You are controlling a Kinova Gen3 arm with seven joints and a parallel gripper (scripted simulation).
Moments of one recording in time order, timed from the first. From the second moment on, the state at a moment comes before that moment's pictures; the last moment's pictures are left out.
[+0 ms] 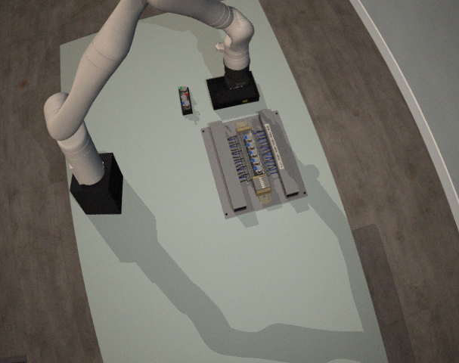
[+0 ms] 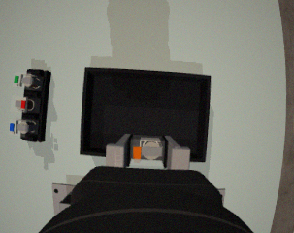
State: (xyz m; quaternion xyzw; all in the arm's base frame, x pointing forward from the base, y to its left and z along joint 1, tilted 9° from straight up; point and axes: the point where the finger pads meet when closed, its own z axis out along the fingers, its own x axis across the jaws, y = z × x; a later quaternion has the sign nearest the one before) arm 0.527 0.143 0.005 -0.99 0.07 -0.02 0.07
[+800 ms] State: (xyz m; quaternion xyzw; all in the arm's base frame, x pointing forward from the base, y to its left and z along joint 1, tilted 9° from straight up) arm 0.531 0.187 0.000 -1.00 0.06 -0.02 0.07
